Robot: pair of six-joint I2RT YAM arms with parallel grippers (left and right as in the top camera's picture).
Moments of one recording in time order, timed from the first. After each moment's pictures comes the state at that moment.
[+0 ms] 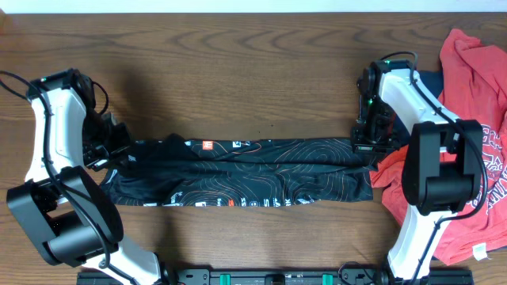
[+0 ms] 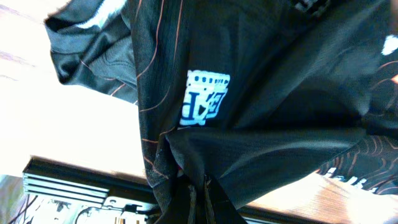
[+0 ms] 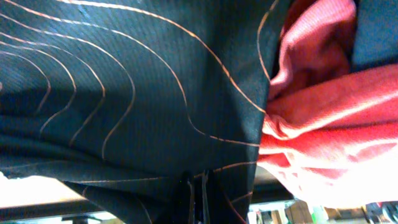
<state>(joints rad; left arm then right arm) 0.34 1.82 1.45 -1.48 0.09 -0.15 0.09 2.09 1.51 -1.48 -0.01 0.22</state>
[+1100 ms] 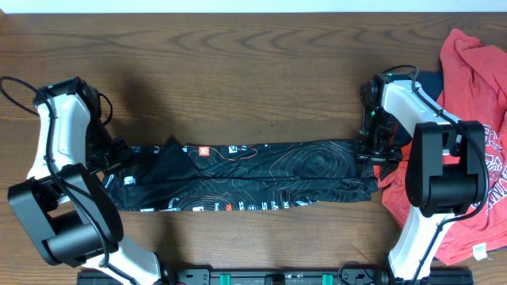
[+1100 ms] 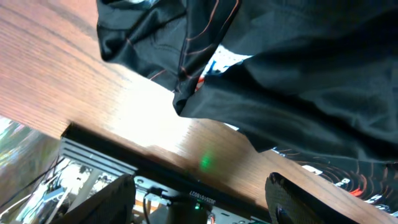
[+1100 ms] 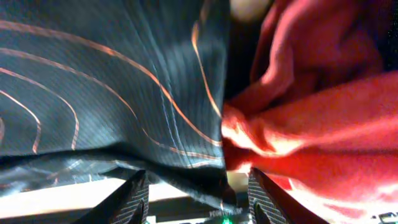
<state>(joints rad) 0.35 1.82 1.38 -1.49 -0.06 -0.25 0.06 2.08 1.39 -1.40 -0.01 0.22</state>
